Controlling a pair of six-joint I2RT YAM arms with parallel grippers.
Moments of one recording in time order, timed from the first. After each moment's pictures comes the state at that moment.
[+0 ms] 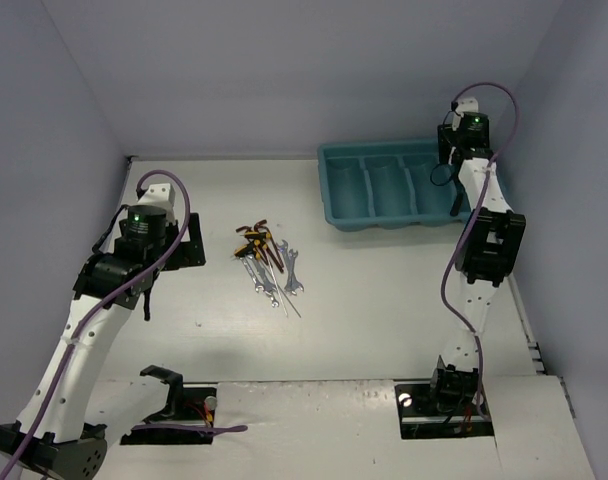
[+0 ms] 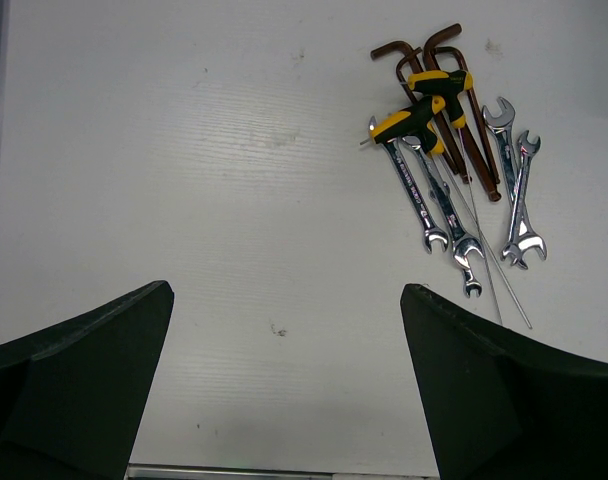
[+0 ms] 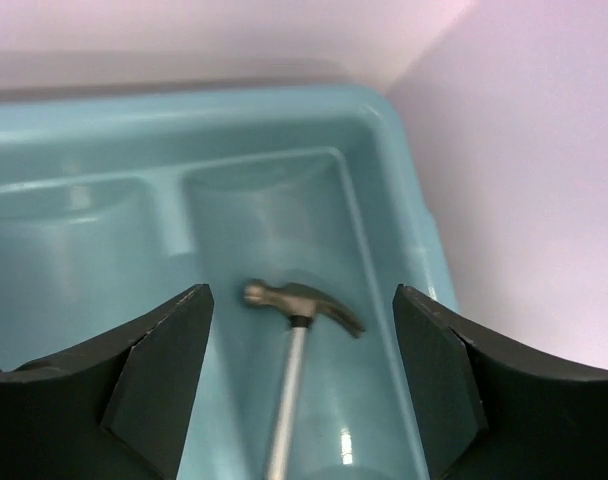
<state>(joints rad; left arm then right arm) -0.29 0.95 1.20 -0.95 -0.24 -0.28 -0.16 2.33 2.08 -0.23 0.18 -0.28</state>
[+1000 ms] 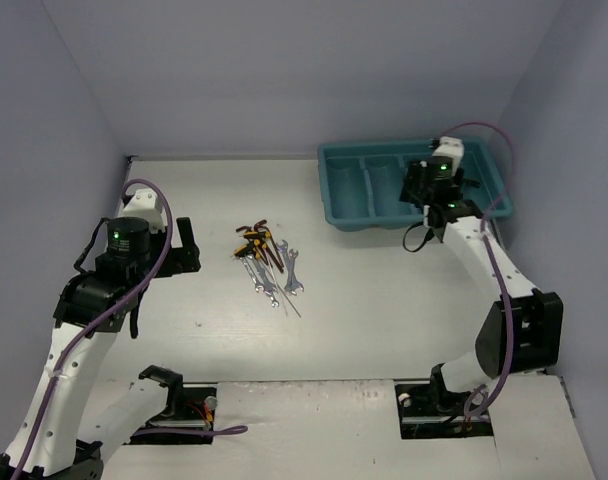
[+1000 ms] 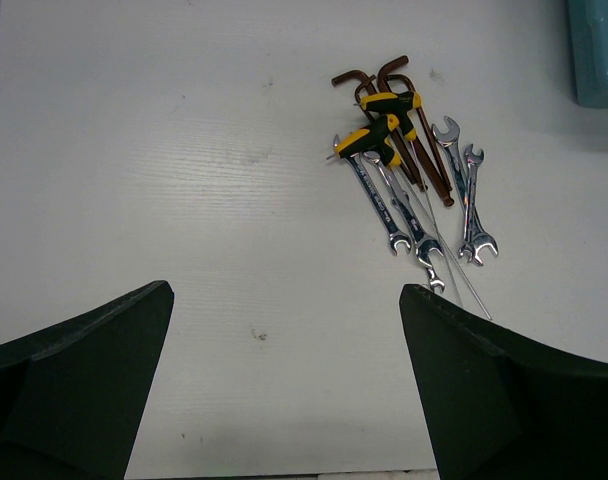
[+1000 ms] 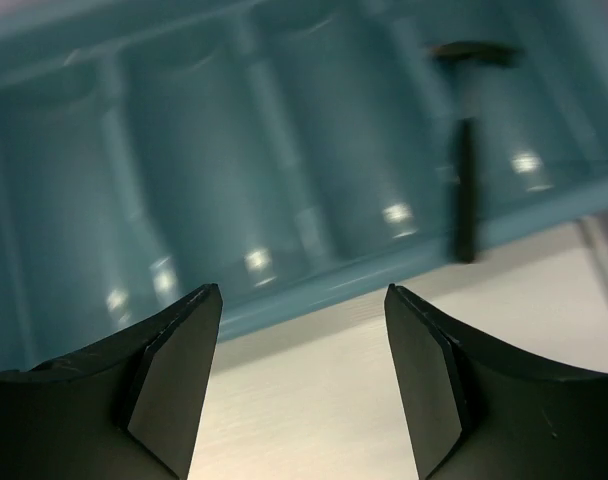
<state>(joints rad) -0.29 0.84 1.20 -0.95 -0.18 -0.28 0.19 1.48 1.18 -0.25 0.34 0.23</state>
